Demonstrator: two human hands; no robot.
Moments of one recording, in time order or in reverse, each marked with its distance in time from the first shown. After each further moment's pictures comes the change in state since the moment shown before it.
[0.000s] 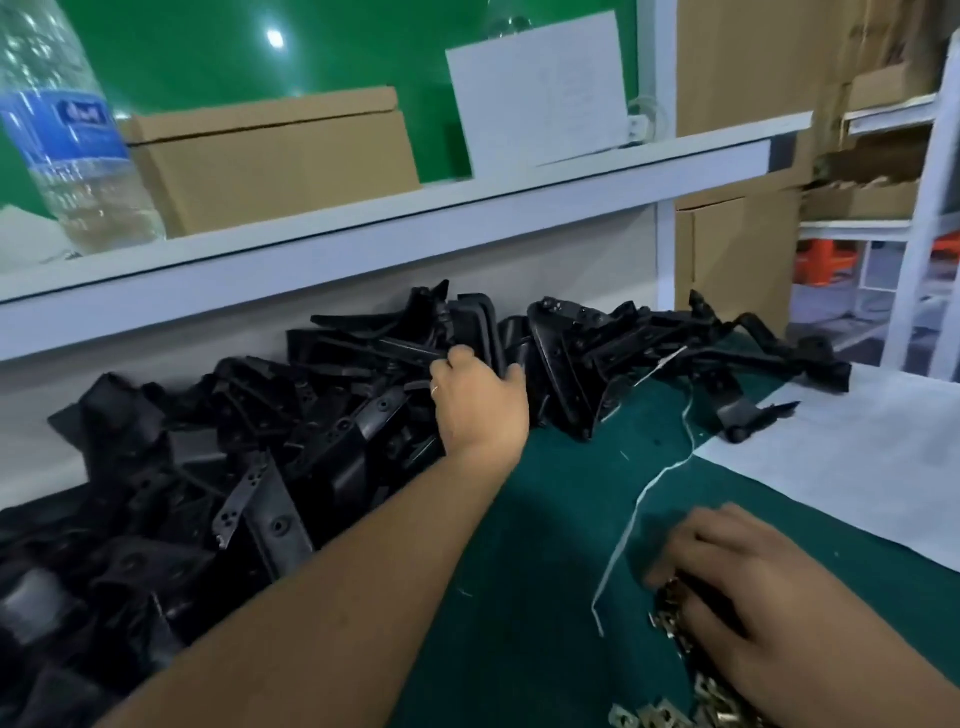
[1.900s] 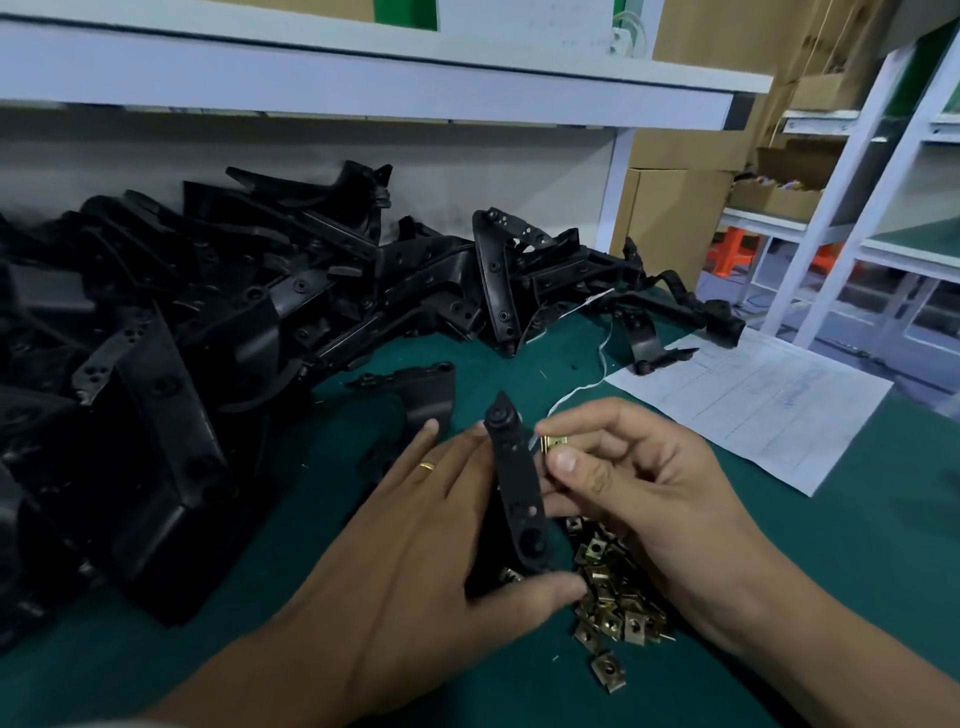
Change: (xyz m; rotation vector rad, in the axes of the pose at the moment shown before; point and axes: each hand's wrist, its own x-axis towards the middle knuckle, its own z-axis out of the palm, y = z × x) left_hand -0.180 -0.046 -0.083 0.141 -0.608 0.699; right_hand -0.003 -0.035 -0.001 1.289 0.083 0.107
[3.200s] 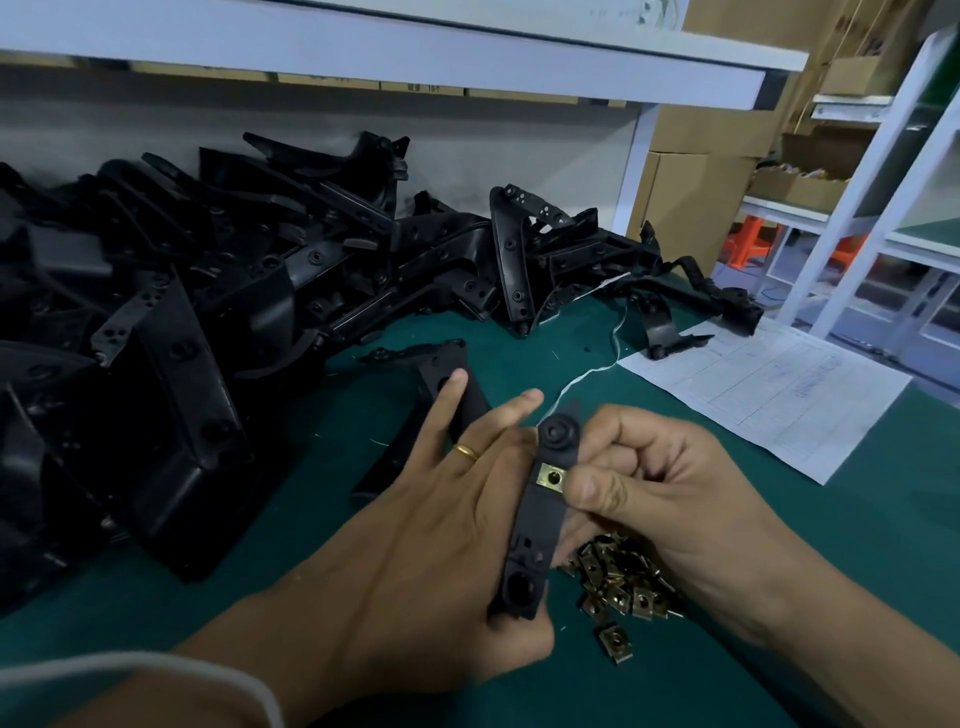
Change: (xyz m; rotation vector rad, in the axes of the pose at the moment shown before) left_hand -0.004 0.002 0.002 0.306 0.025 0.236; right_hand -0.006 -0.008 0.003 -0.014 -0.158 0.110
